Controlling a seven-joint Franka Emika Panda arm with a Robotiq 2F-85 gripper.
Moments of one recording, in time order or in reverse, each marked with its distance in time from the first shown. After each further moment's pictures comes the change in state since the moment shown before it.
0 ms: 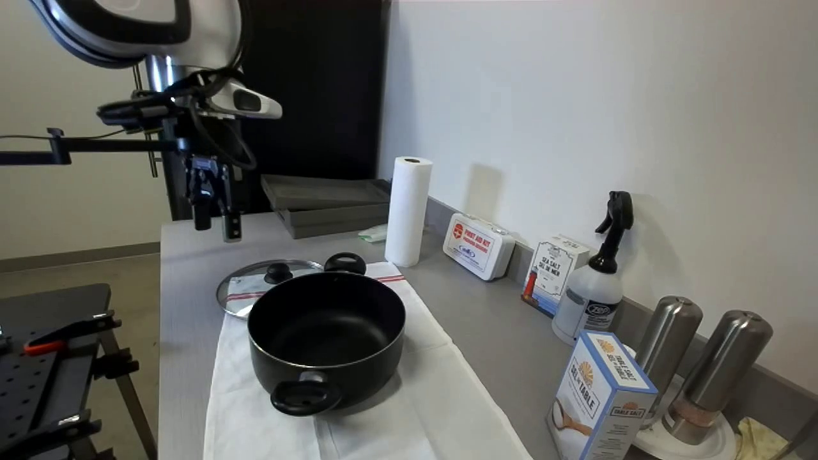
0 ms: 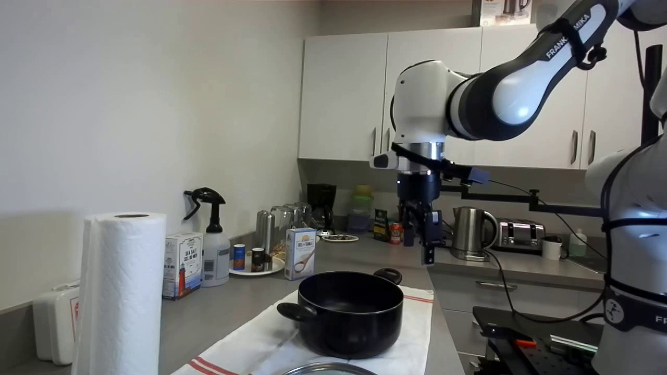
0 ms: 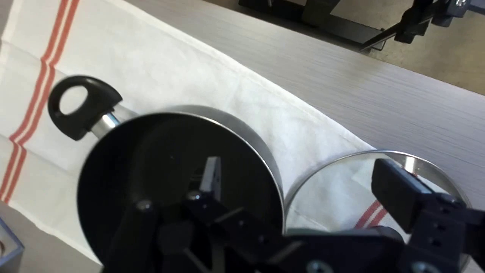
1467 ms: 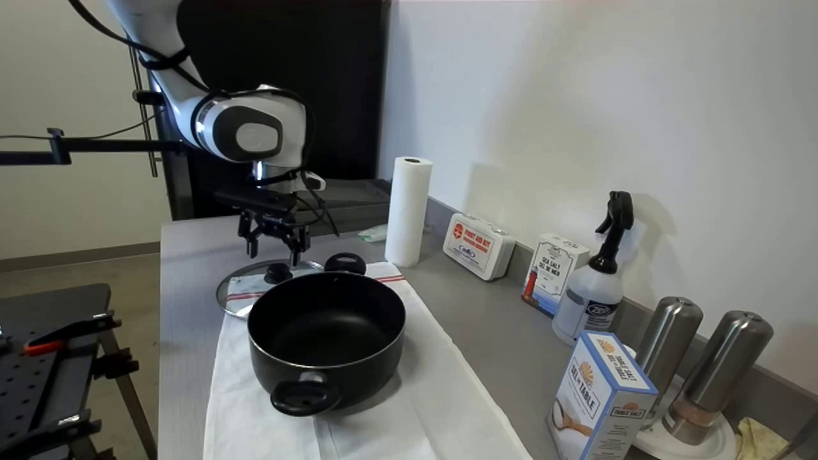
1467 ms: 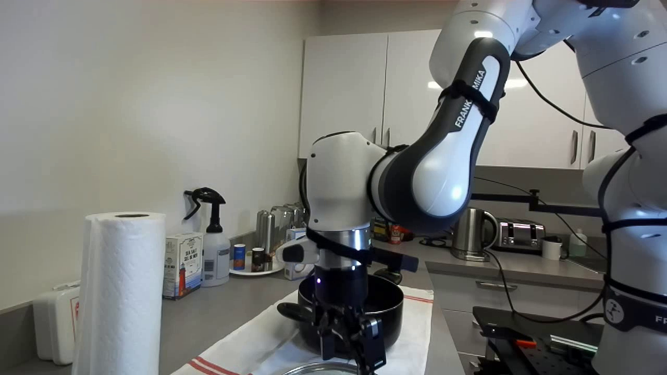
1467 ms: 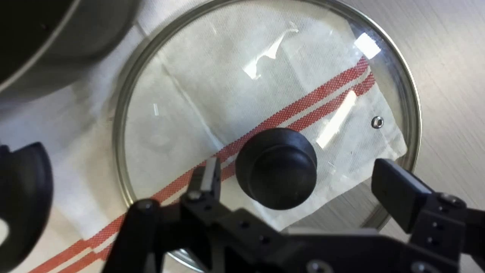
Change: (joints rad) arm 0.066 0.690 0.163 0.394 0.134 0.274 -0.336
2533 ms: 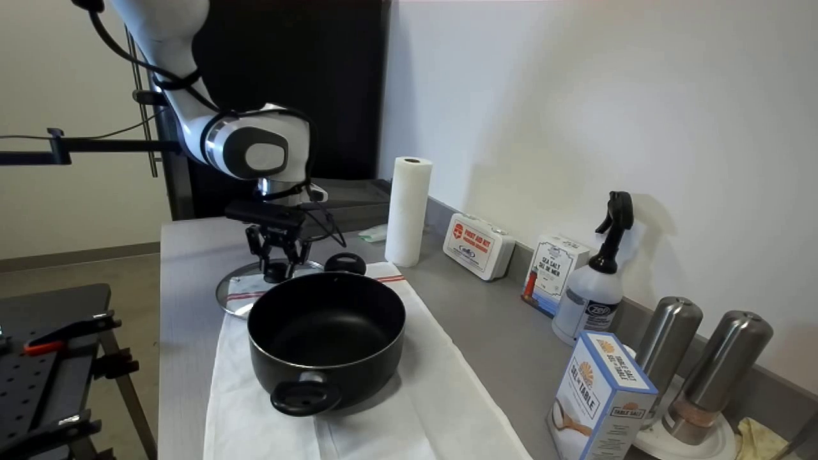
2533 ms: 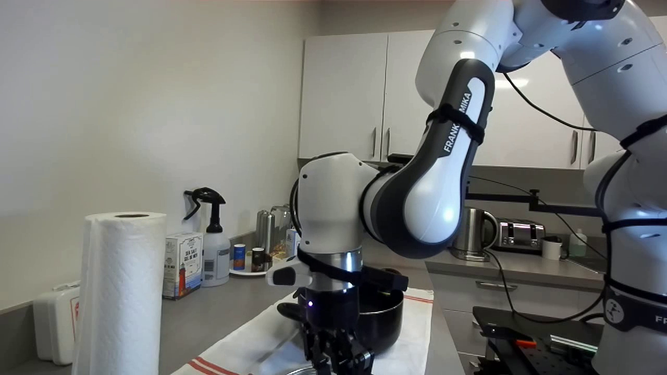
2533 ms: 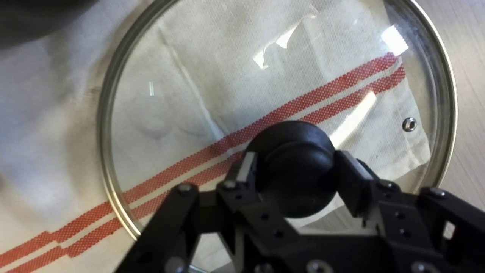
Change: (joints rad) arm -0.020 0.096 0.023 0.050 -0.033 0.050 -0.061
